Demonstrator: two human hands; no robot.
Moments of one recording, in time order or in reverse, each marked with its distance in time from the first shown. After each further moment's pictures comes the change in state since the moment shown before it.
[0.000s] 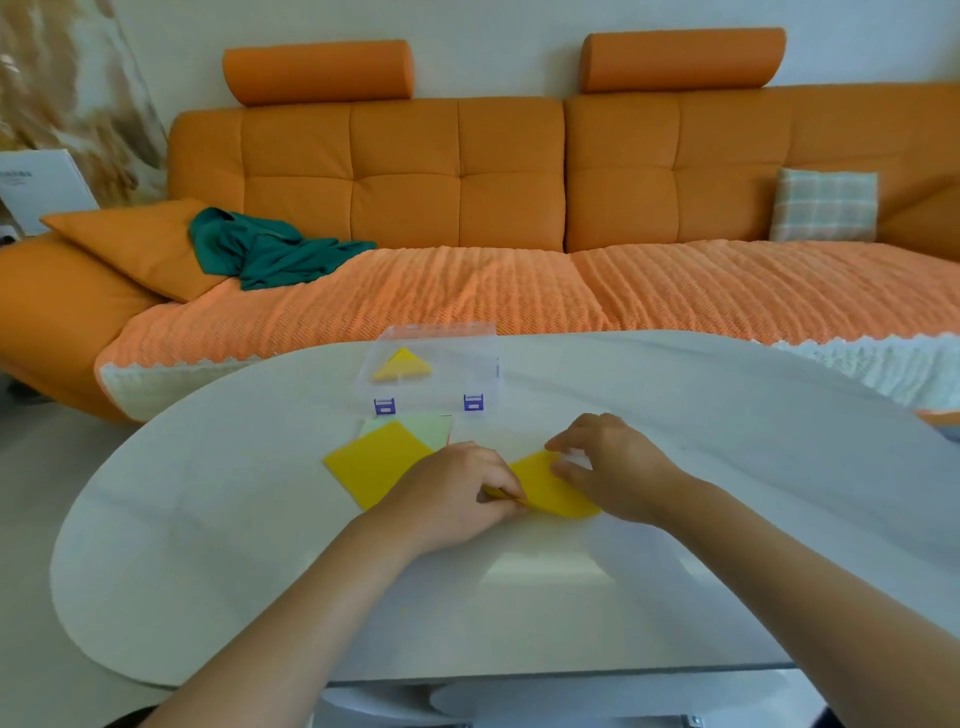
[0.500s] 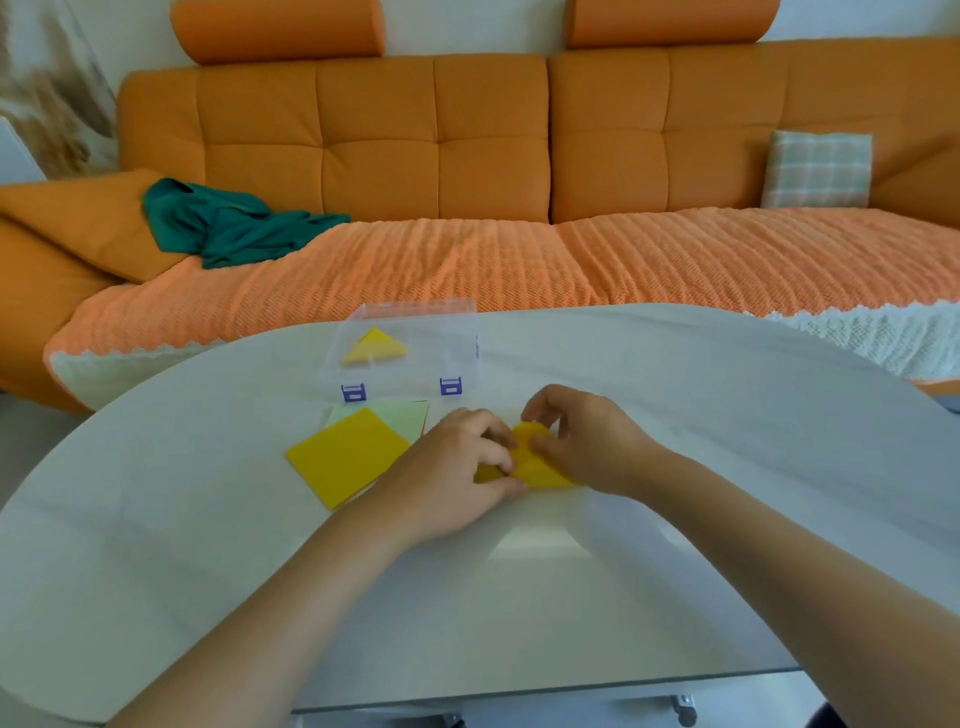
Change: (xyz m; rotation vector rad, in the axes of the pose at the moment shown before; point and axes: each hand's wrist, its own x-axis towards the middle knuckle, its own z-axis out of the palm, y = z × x) left_hand 0.023 0.008 0.010 -0.047 0.011 -0.002; right_hand 0.020 0.005 0.005 0.307 0.051 0.074
